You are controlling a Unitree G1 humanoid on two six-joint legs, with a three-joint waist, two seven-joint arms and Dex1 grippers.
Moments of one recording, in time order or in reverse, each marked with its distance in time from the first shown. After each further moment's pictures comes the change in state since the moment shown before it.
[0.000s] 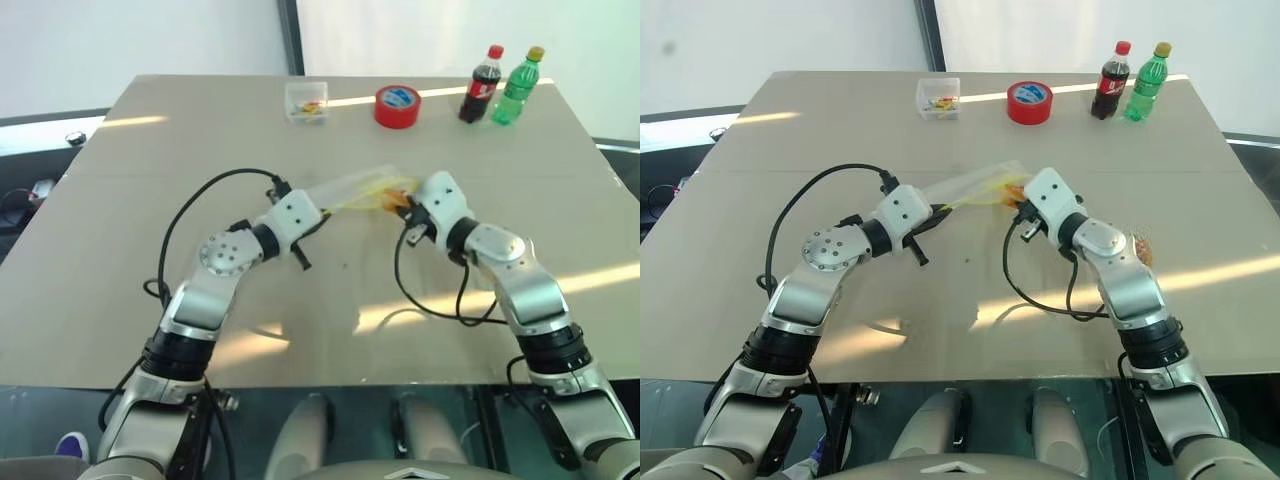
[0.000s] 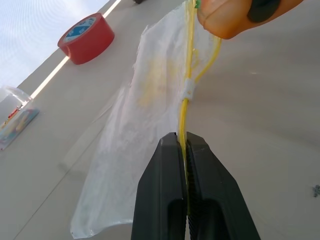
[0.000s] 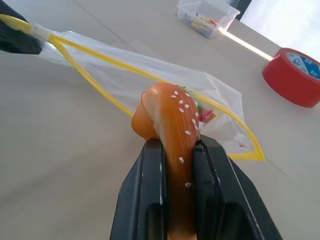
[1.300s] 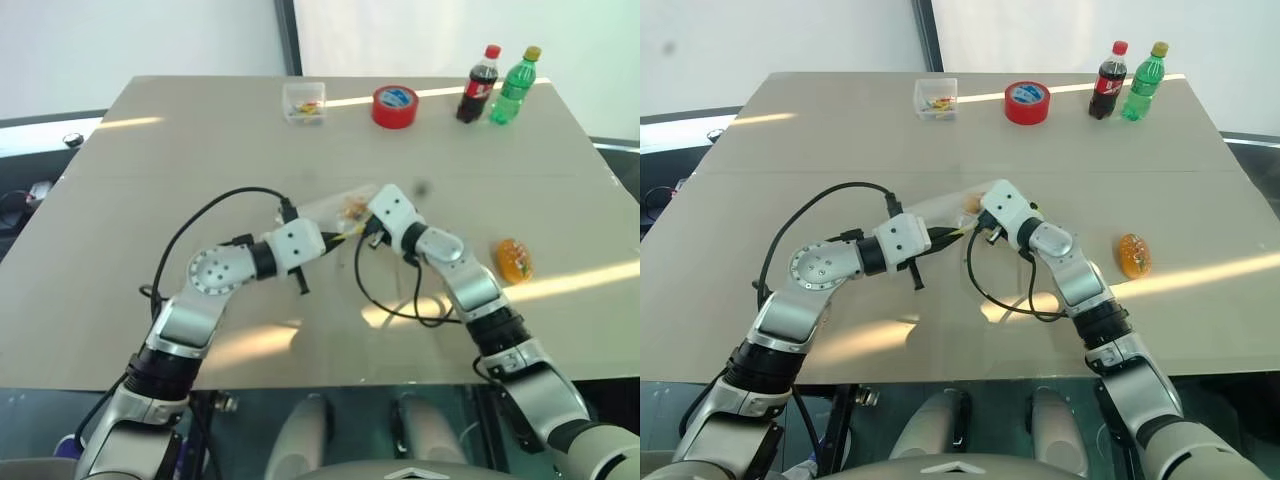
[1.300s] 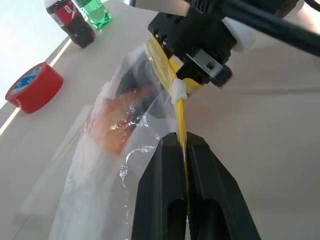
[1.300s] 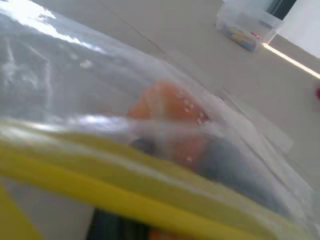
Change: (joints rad) left arm 0.087 0.066 -0.013 -0.019 -0.062 -0.208 -0.140; right arm -0.090 0.138 0.069 0.410 -0.131 -0.335 -0.055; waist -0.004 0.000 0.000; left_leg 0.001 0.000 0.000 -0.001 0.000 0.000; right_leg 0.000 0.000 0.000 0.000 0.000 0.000
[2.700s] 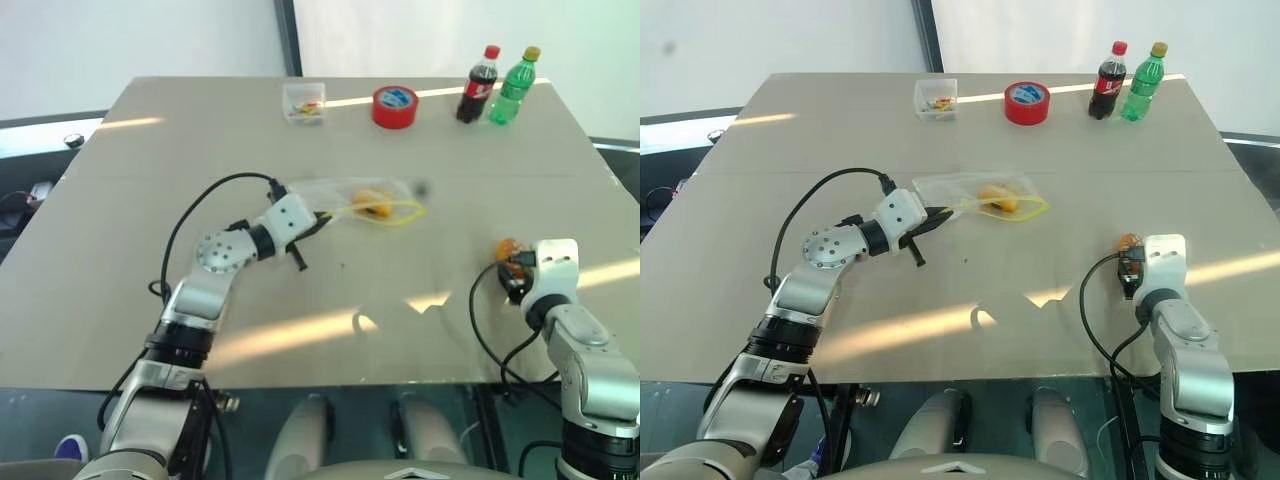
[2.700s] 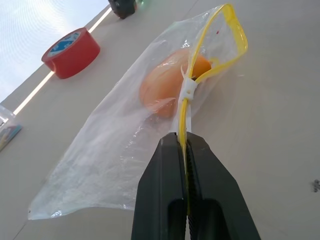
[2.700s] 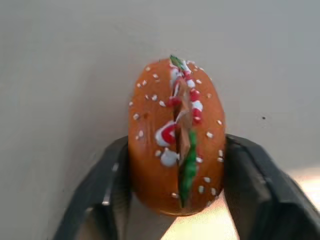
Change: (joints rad) left arm -0.130 -0.075 0.033 0.247 0.017 -0.019 0.061; right arm 0.586 -0.012 -0.536 -0.797 0.158 0.734 -0.256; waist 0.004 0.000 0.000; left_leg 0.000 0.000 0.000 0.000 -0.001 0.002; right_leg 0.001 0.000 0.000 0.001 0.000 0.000
